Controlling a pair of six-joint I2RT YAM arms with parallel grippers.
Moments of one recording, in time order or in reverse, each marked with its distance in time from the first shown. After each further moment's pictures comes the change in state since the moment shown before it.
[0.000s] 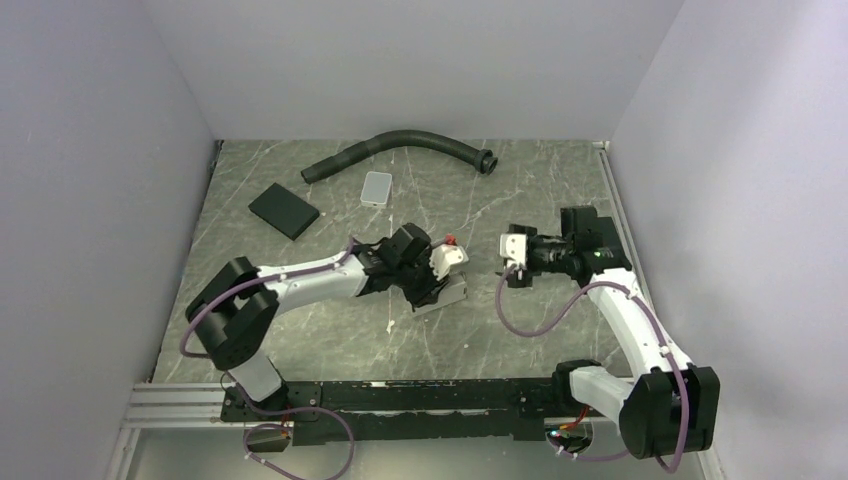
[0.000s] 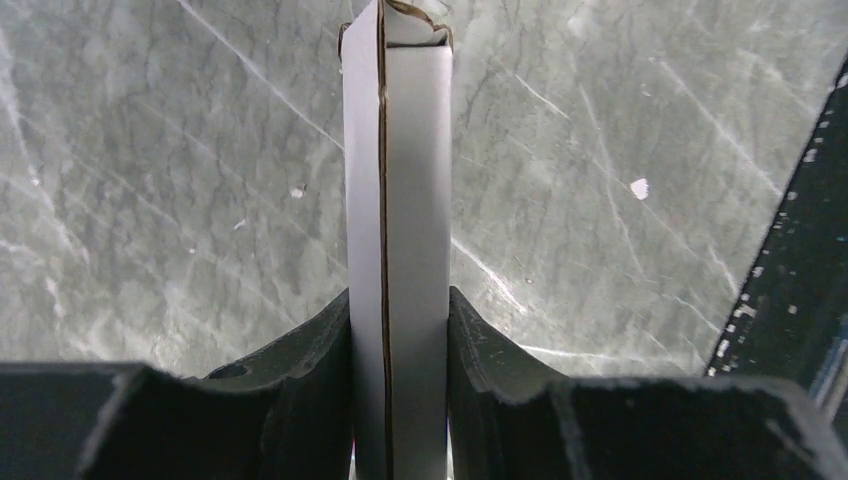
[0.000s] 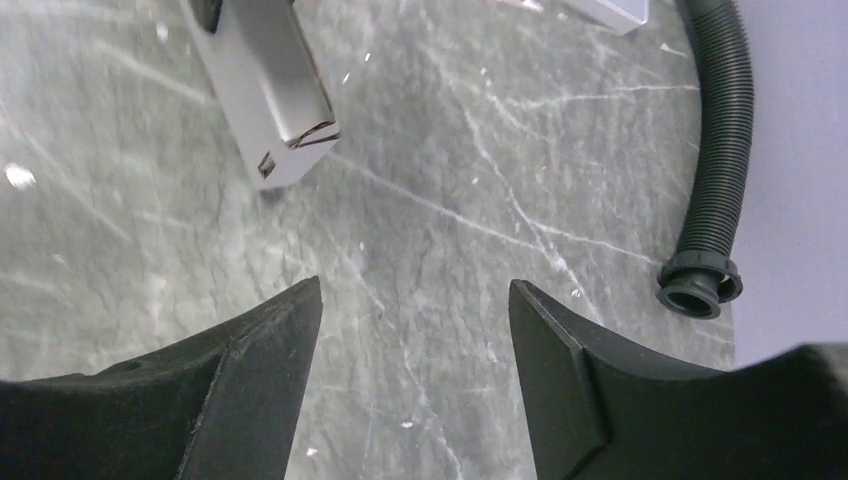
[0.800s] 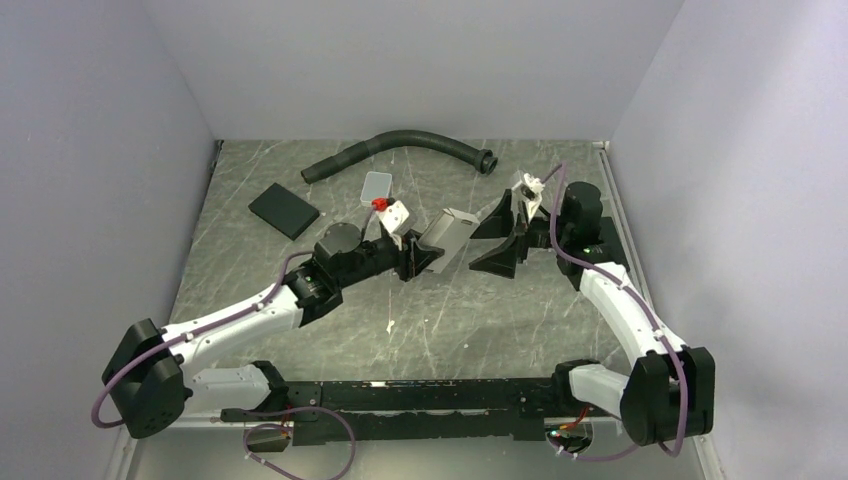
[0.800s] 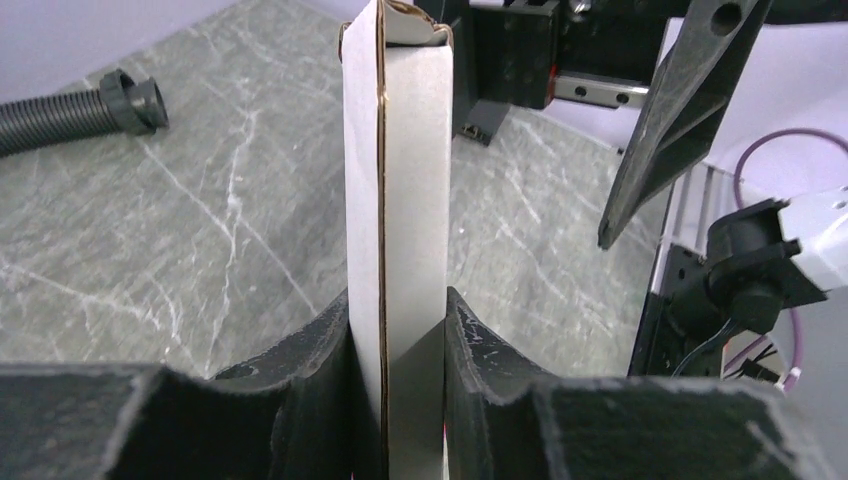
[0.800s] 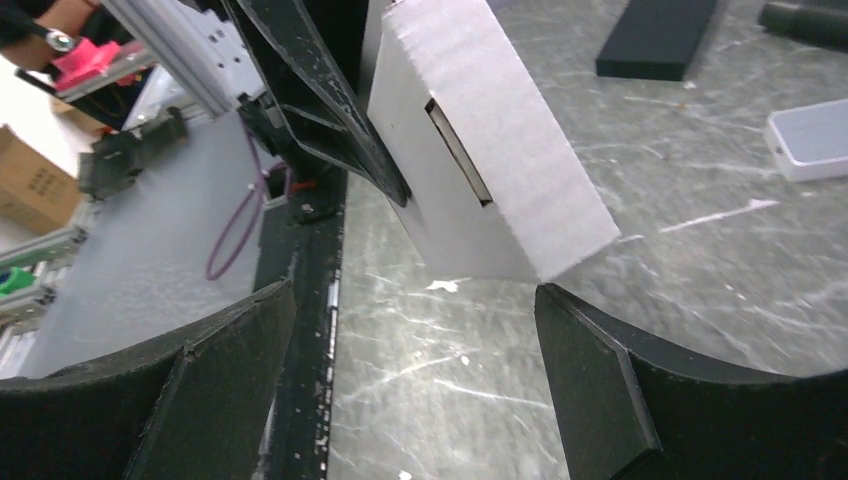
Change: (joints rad) left arm 0.039 -0.504 -0.275 0.570 -0.052 -0.346; right arm 0.029 0.061 0.018 0.682 -0.515 1.461
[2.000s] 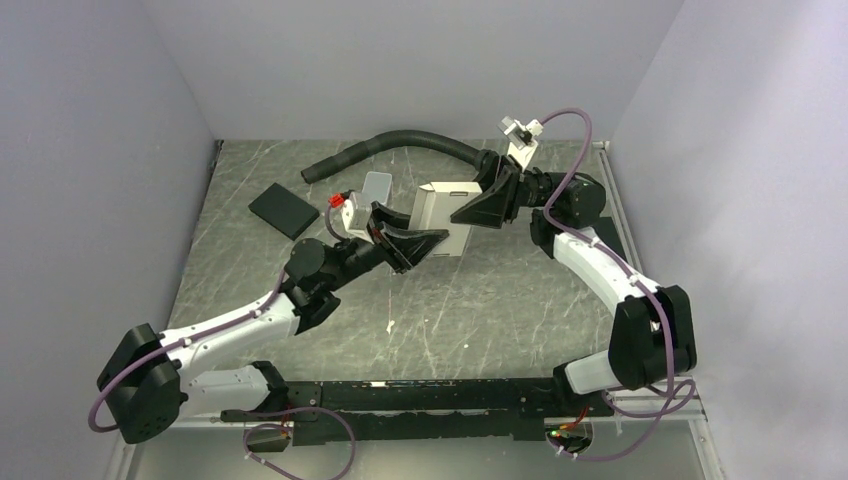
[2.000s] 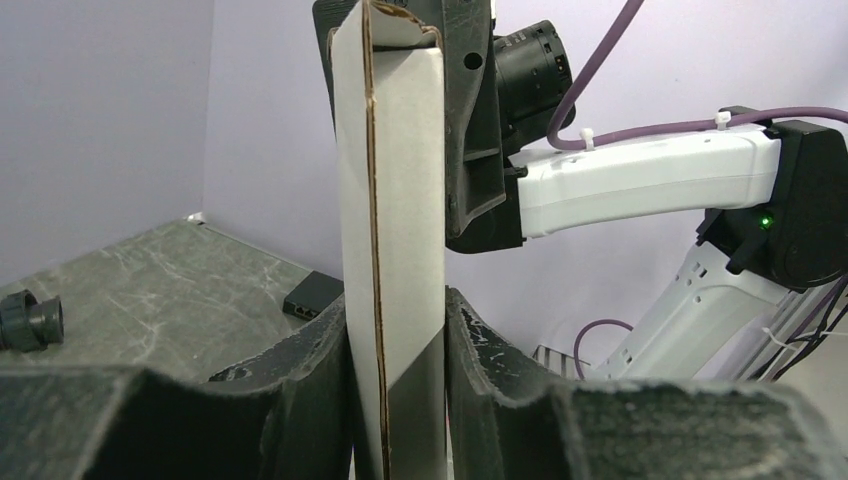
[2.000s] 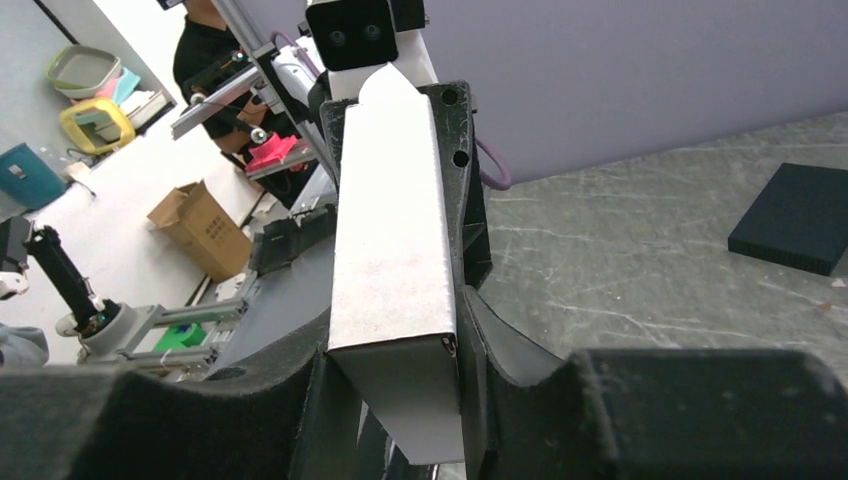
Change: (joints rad) left arm -0.002 -0.037 -0.084 0.554 0.042 -0.273; right arm 0.164 0.282 0.220 1.271 0.027 1.286
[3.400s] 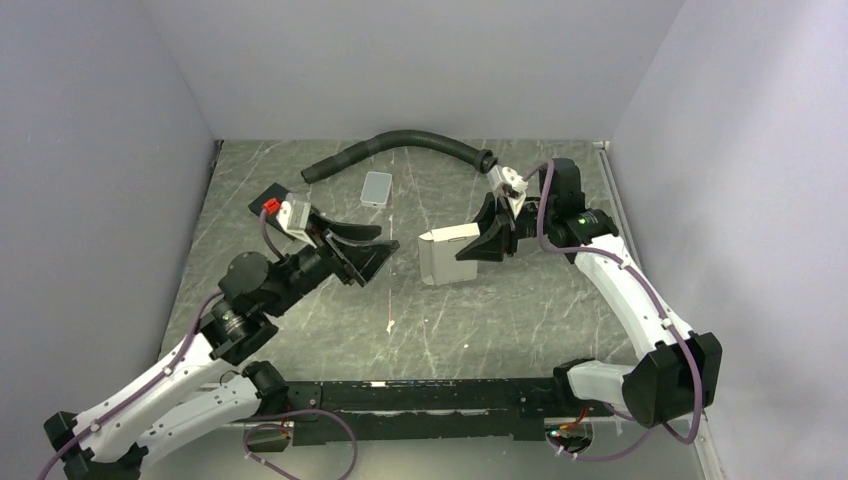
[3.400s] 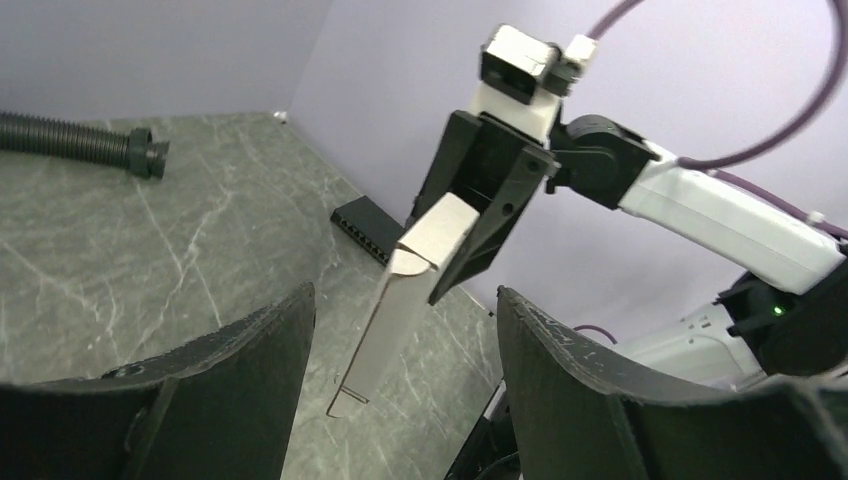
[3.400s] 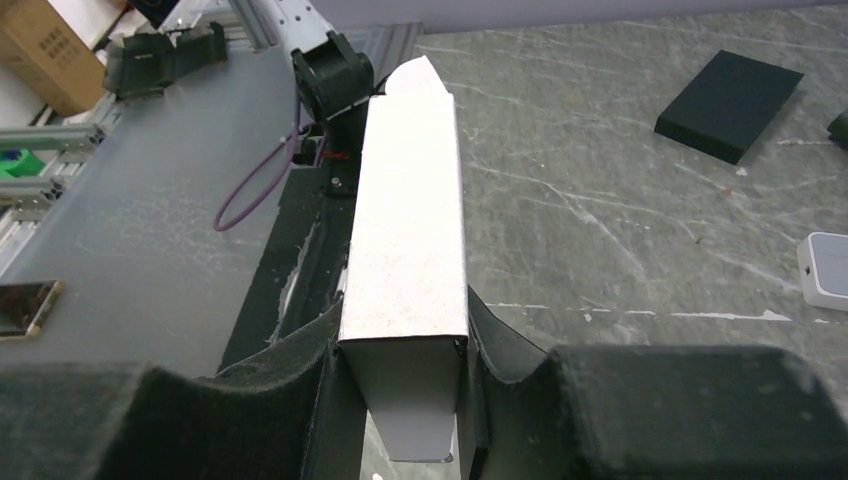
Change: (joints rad) left arm 0.028 -0.464 0.068 -0.746 -0.204 -0.121; right arm -0.015 -0.184 0.102 -1.755 -0.072 -1.703
